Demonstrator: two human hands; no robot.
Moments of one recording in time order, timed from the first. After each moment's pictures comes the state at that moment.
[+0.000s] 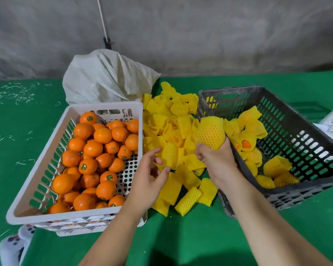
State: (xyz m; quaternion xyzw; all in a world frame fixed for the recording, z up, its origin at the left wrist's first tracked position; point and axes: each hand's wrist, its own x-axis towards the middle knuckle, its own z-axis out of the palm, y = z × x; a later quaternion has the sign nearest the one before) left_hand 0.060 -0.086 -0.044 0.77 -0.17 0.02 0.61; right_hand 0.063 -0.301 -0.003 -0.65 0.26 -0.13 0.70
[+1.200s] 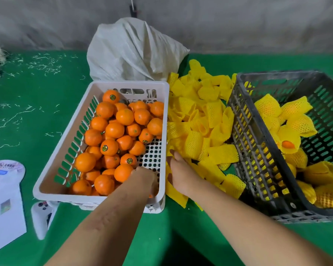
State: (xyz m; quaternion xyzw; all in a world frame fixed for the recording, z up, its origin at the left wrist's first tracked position) left_hand 0.135 -0.036 -0.108 0.90 0.02 -0.42 -0.06; right_hand 0.096 -0.183 -0.085 -0.96 -0.06 0.19 0.22
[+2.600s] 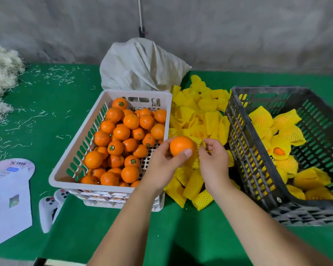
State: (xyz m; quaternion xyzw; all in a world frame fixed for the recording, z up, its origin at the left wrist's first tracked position) left_hand 0.059 -0.076 -0.017 0.68 -0.04 -0.09 0.73; right_hand 0.063 -0.229 -0.024 -0.74 0.18 -0.17 0.63
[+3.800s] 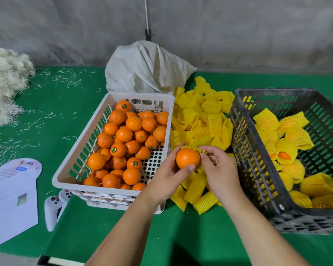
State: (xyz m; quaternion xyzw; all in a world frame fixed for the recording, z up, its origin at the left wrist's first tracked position) left_hand 0.053 -0.084 -0.038 0.70 -0.10 -0.12 0.70; right_hand 0.040 -0.252 -0.004 -0.79 0.06 -0.10 0.61
